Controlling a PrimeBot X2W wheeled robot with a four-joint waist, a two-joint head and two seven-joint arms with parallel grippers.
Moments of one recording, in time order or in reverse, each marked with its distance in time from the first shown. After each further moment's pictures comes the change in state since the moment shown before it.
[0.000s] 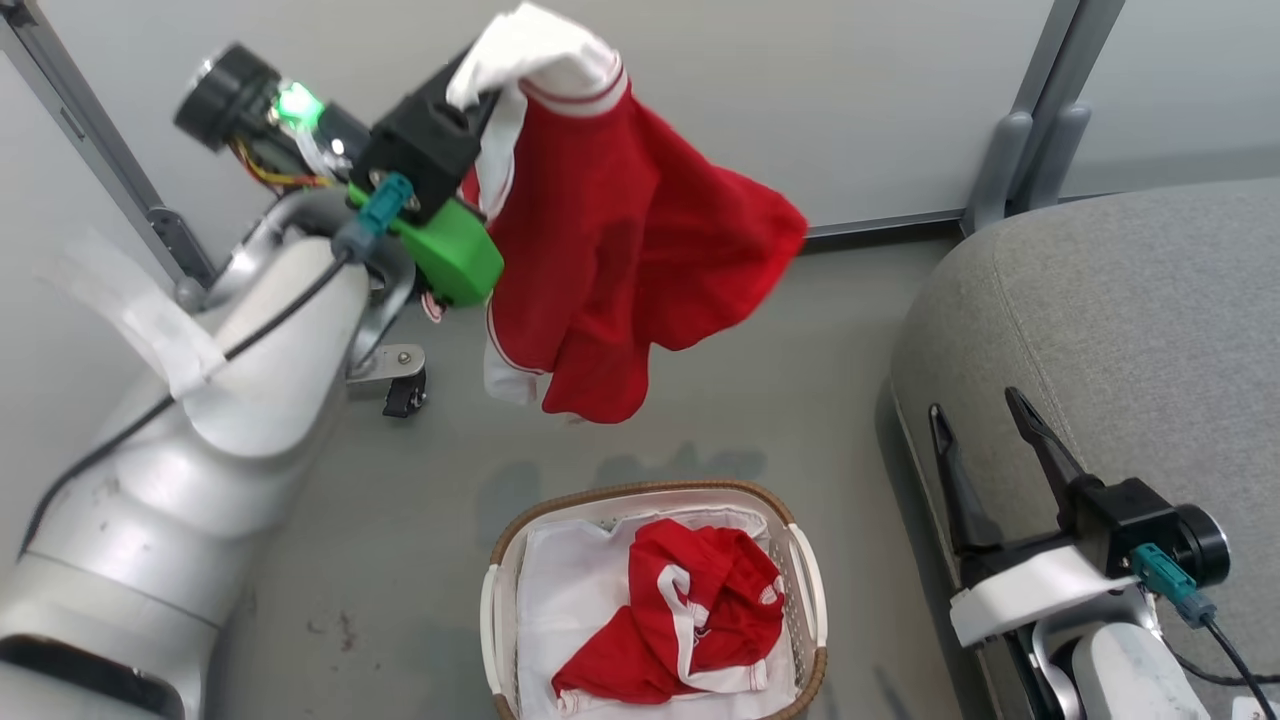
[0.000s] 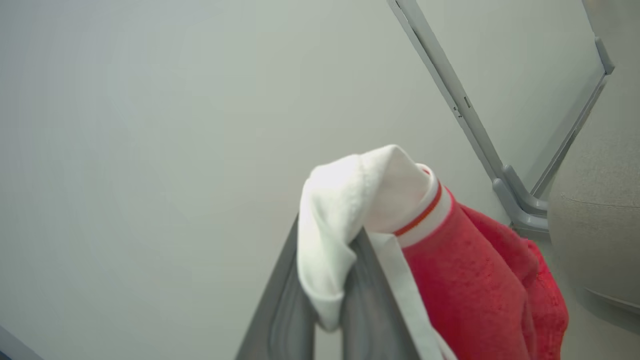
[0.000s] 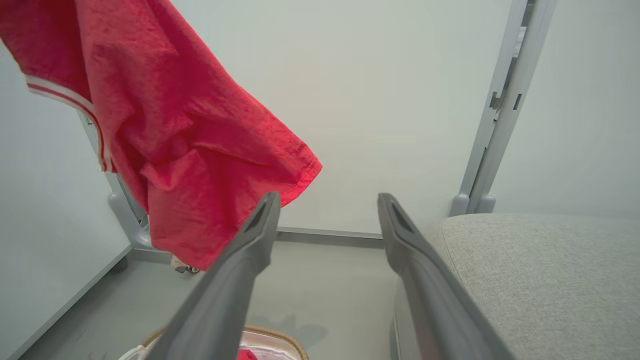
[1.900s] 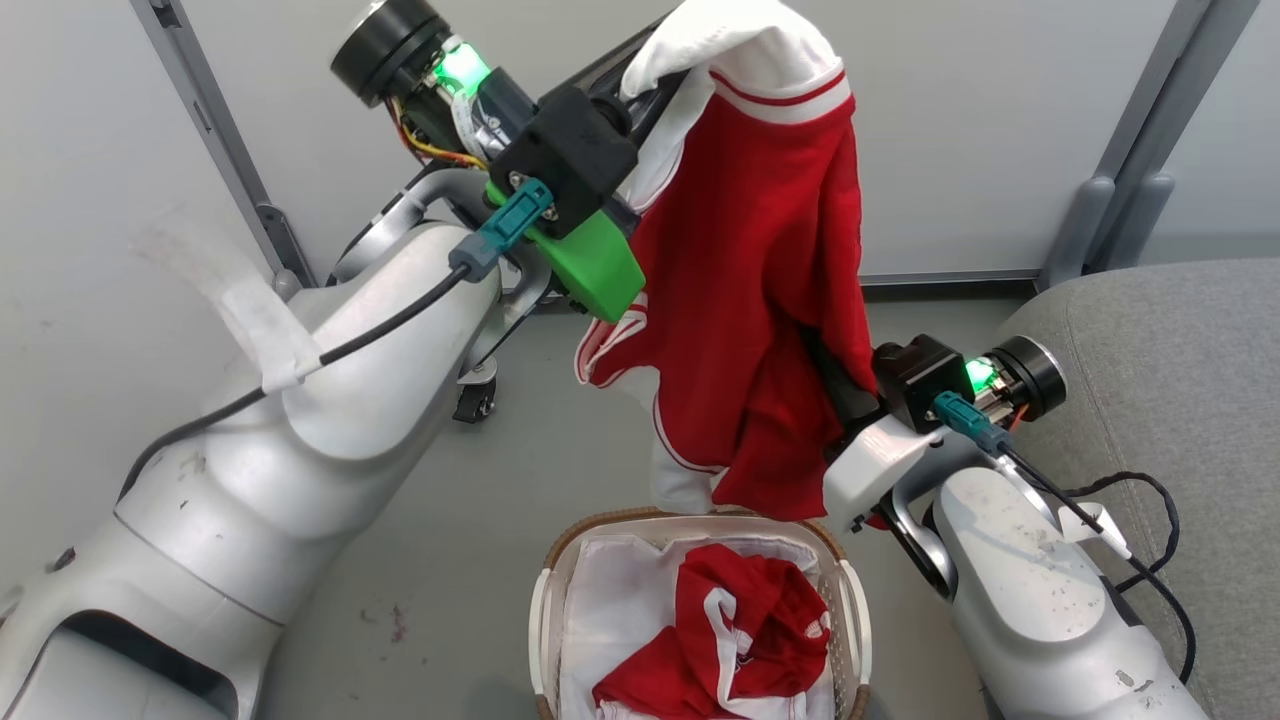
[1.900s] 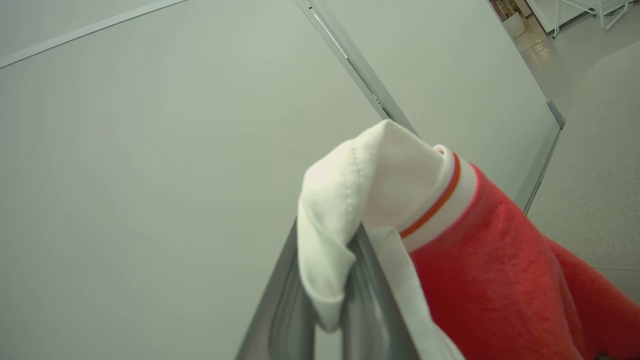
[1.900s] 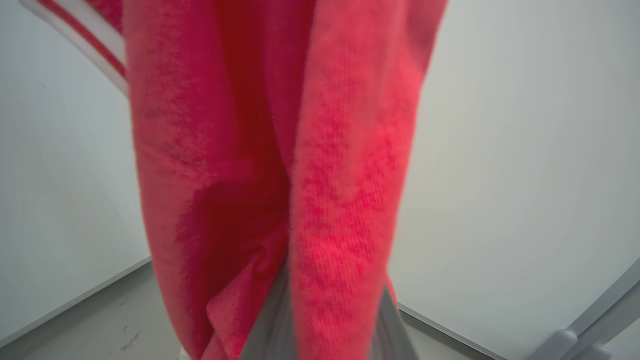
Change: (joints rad) left arm -0.088 -0.064 -0.161 -0.140 -0.119 0.002 -0.007; right arm -0.420 0.000 0.281 0.375 -0.069 0.000 0.000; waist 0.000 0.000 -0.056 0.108
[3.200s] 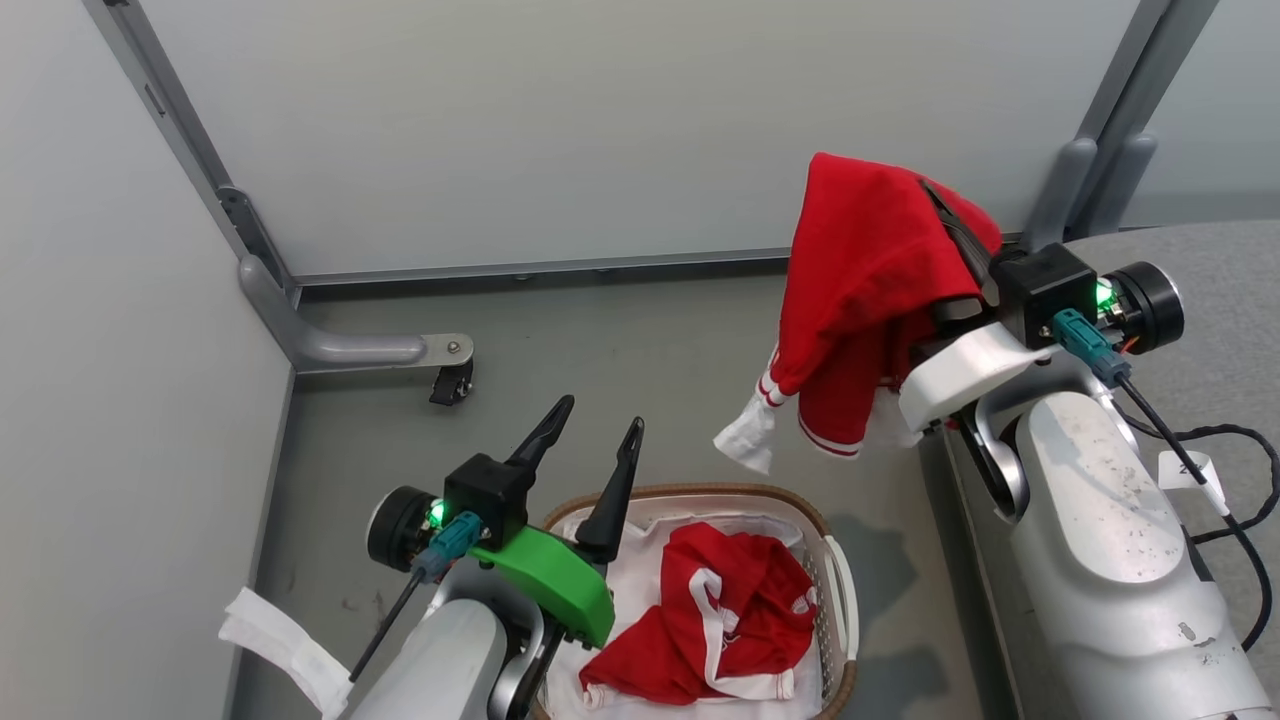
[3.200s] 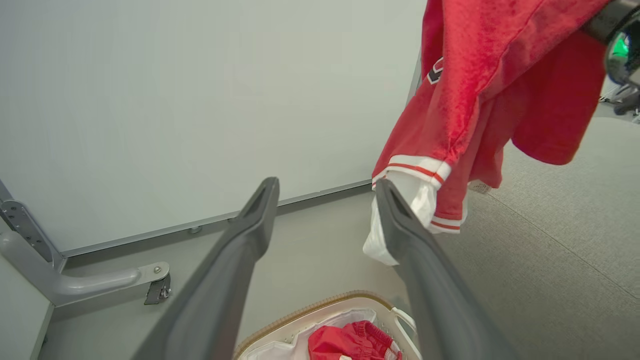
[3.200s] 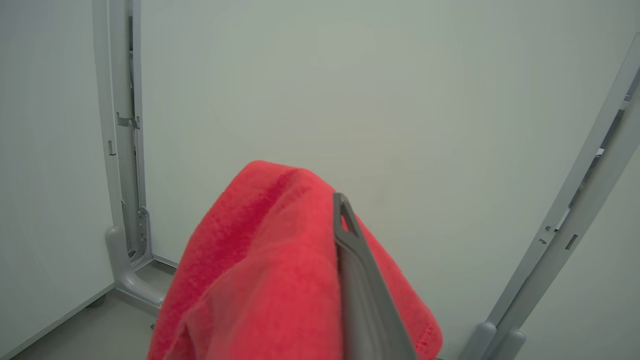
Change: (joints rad) left arm 0.716 -0.153 0.323 0.030 -0.091 0.003 0.000; right arm -0.053 0.000 -0.220 -0.076 -0.064 0.000 0.000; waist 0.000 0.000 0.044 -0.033
